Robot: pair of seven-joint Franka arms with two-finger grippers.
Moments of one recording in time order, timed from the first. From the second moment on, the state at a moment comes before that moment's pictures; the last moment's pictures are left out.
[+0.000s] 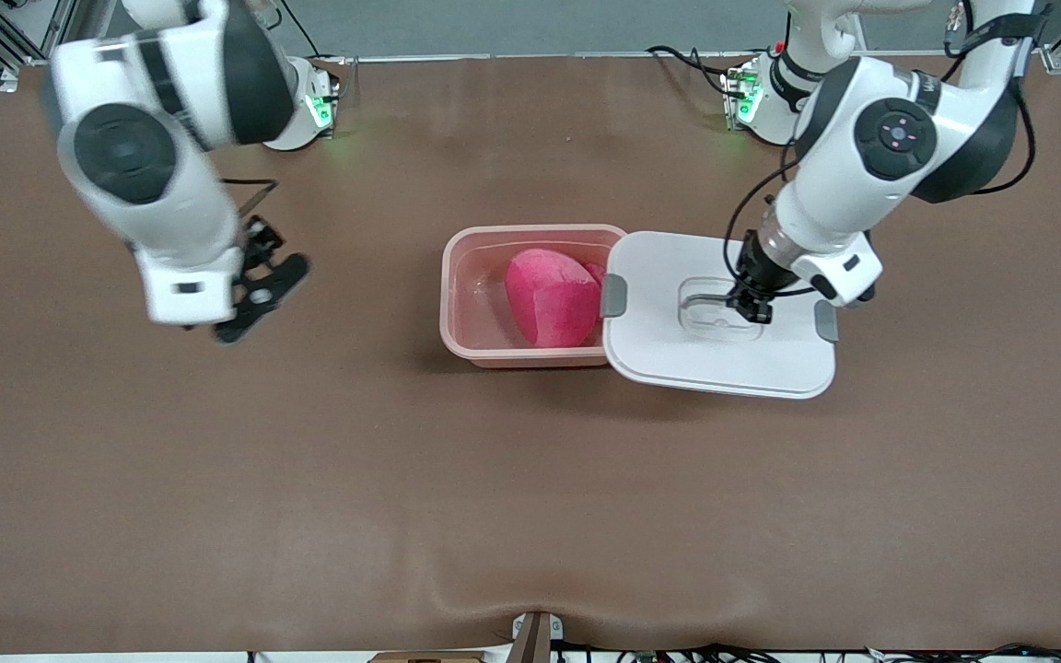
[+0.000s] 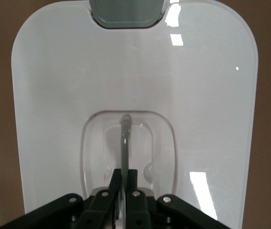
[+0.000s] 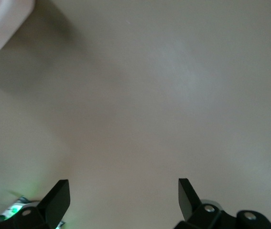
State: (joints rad) left arm -0.08 0.11 -0.38 -1.87 -0.04 2.01 -1.92; right arm 0.31 0.24 -0.02 -1.46 -0.16 1.48 -0.51
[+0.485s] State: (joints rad) left arm -0.24 0.21 -0.39 -1.80 -0.01 2.06 -2.17; right arm 0.11 0.19 -0.02 -1.47 -0.08 1.40 -0.51
